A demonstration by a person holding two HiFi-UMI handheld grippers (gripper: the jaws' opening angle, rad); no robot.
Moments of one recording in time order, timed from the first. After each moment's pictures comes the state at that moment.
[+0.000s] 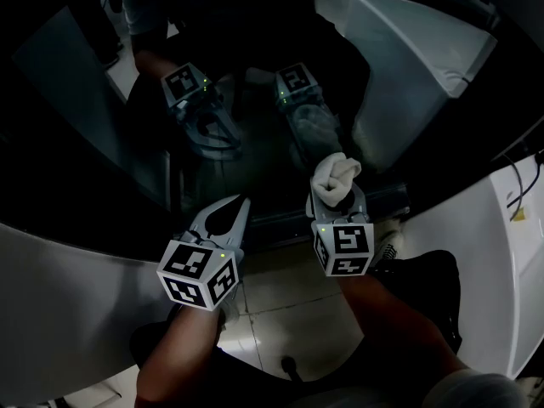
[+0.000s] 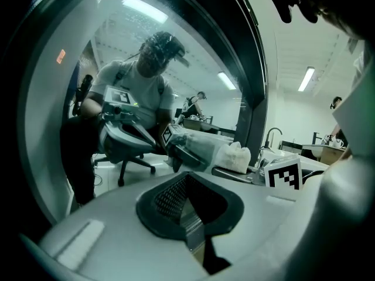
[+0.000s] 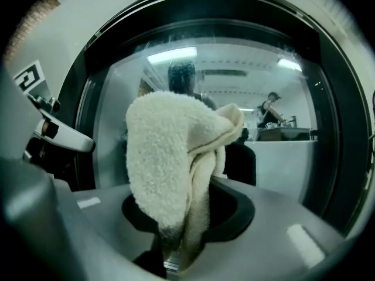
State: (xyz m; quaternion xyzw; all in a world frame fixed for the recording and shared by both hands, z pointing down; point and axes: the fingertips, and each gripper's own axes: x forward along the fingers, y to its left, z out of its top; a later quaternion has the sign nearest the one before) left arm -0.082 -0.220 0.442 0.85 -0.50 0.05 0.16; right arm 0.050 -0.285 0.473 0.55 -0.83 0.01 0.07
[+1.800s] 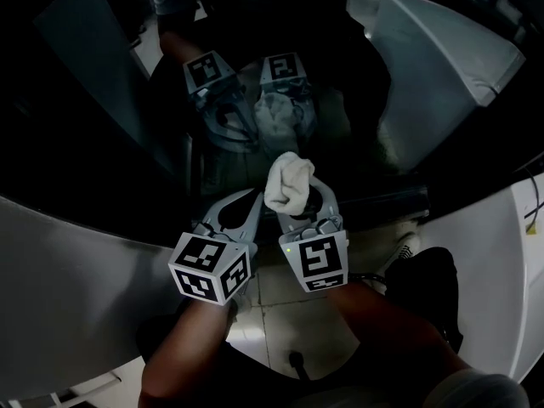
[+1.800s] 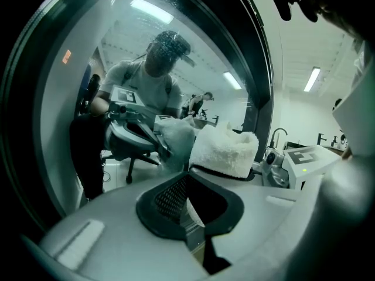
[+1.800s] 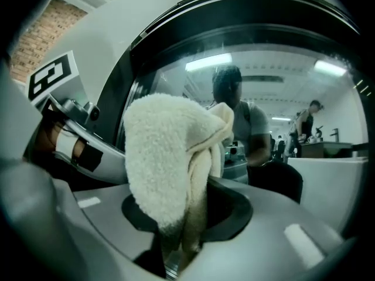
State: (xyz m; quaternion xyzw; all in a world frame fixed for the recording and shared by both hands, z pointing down) left arm -0.078 -0.216 0.441 0.83 -0.53 0.07 0.15; right arm -0.057 -0.241 0.437 0.40 -0.91 -0.06 0.04
